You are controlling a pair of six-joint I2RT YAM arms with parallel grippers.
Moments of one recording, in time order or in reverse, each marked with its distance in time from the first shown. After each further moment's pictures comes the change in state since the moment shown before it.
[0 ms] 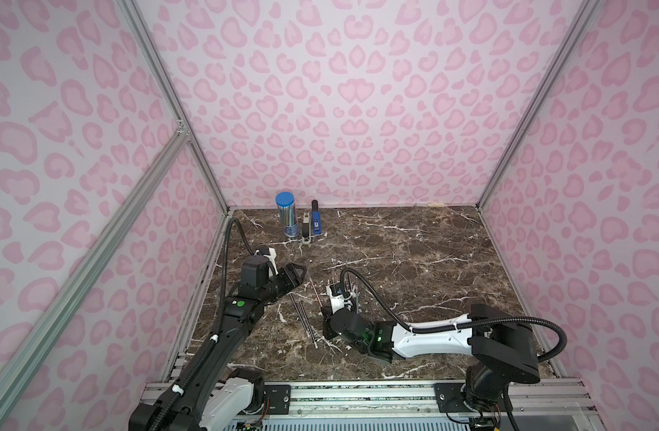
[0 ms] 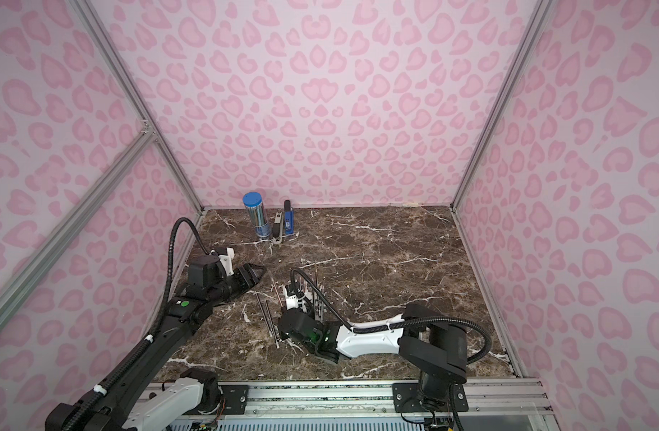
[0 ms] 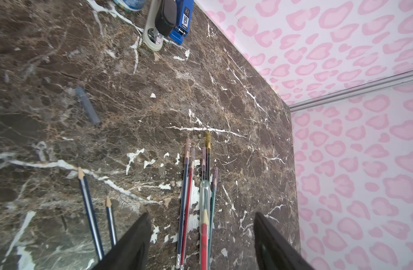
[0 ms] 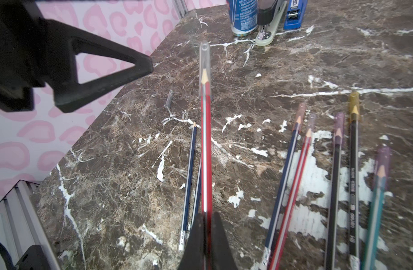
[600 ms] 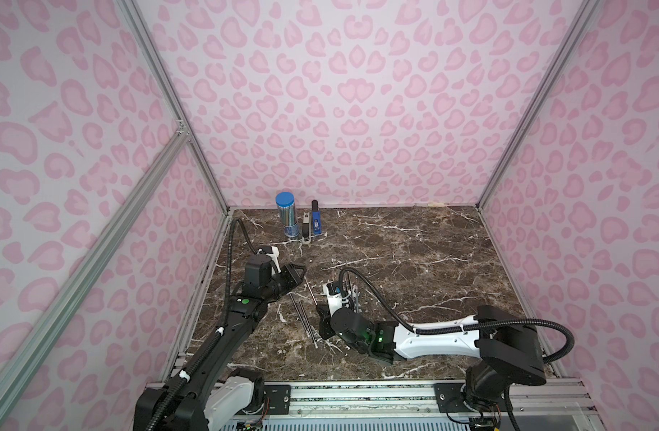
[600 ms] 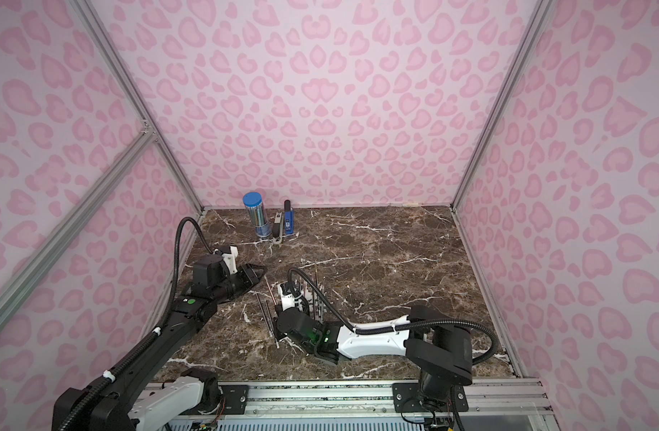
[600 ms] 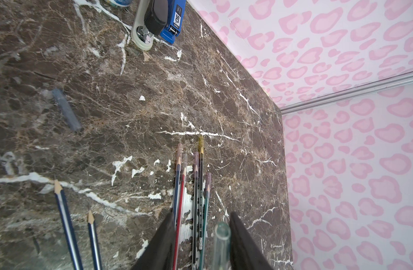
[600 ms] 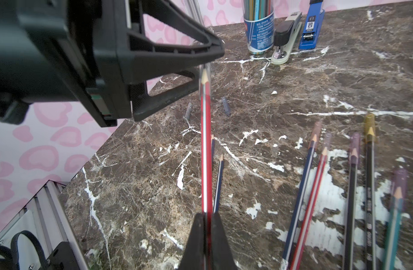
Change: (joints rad) left arm -0.008 0.047 -0.025 0.112 0.016 -0.026; right arm 0.021 -0.024 0.030 0.018 -0.007 -0.037
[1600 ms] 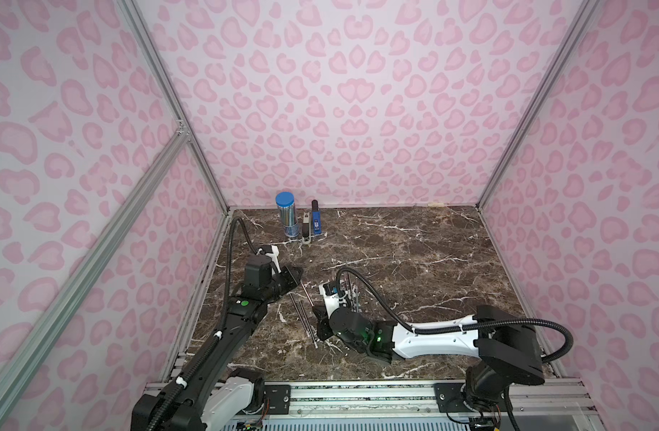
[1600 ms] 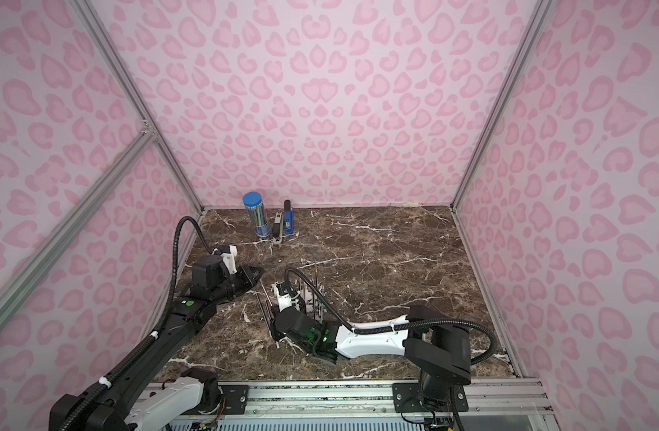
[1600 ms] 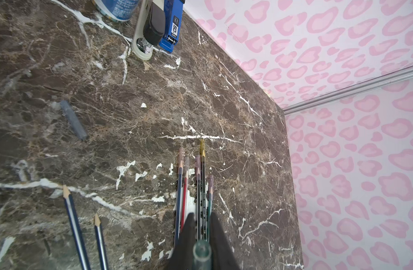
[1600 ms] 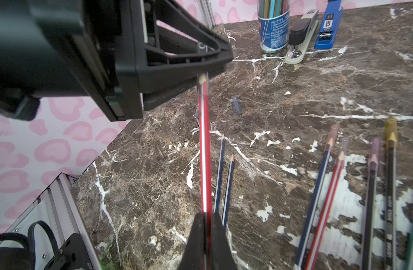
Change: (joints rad) left arm -0.012 -0.031 0.005 -0.031 -0.051 0.036; right arm 0.001 0.008 0.006 0.008 -0.044 -0.015
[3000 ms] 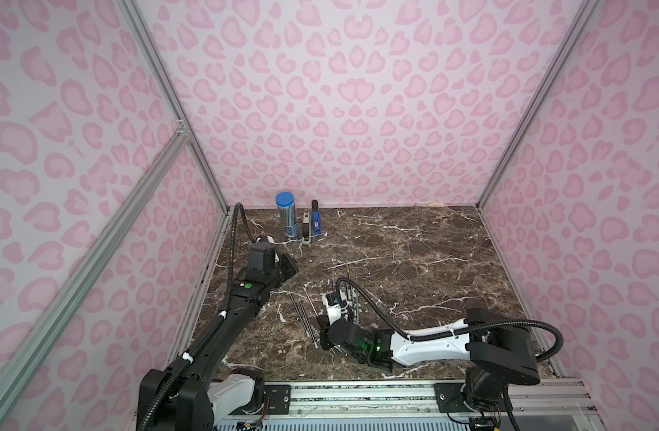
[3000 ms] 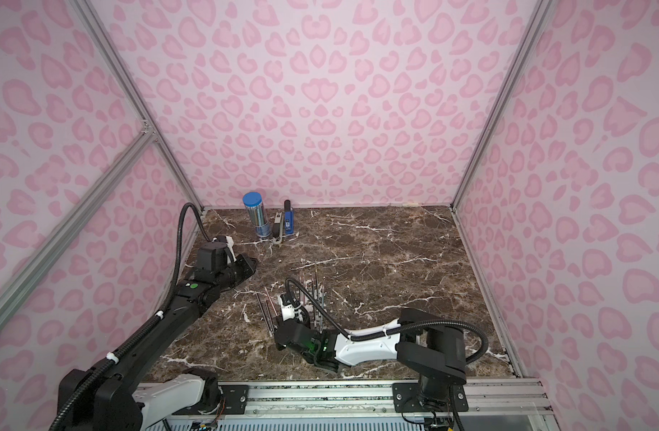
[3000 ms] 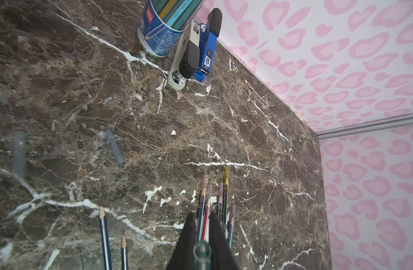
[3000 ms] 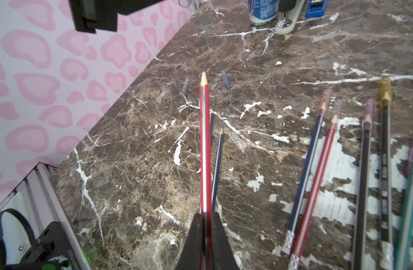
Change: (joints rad) left arm 0.001 0.154 0.154 -0.077 -0.171 0.019; right arm 0.043 0.061 -0.036 -0.007 0.064 0.084
